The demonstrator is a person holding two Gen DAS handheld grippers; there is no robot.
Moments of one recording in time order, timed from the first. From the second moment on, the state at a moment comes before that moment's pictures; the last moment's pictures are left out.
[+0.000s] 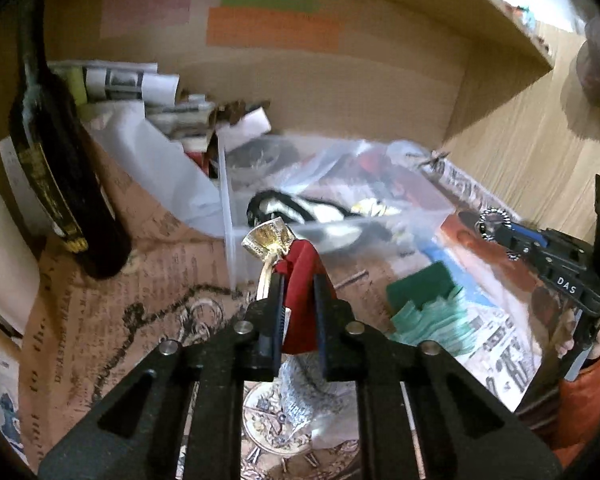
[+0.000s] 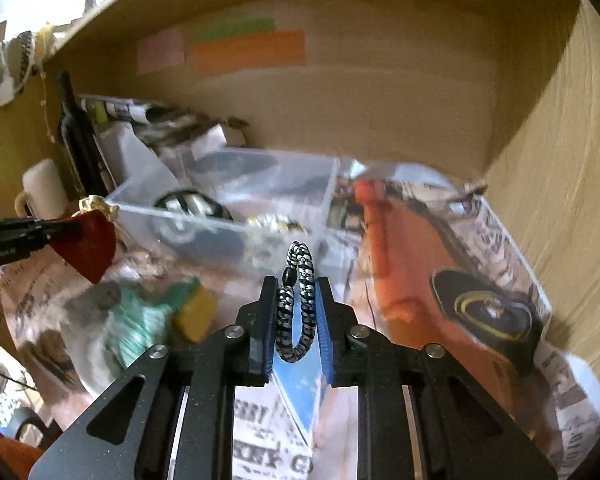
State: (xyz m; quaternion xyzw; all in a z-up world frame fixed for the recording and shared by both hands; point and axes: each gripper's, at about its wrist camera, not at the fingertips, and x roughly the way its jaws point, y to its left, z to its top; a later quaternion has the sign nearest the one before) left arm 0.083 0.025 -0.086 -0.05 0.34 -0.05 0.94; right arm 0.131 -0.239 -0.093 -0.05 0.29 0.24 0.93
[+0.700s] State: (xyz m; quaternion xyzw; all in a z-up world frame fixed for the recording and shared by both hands) left arm 0.115 0.022 -0.030 -0.03 0.23 -0.02 0.97; right arm 0.165 -0.187 -0.053 -0.05 0.22 0.30 0.93
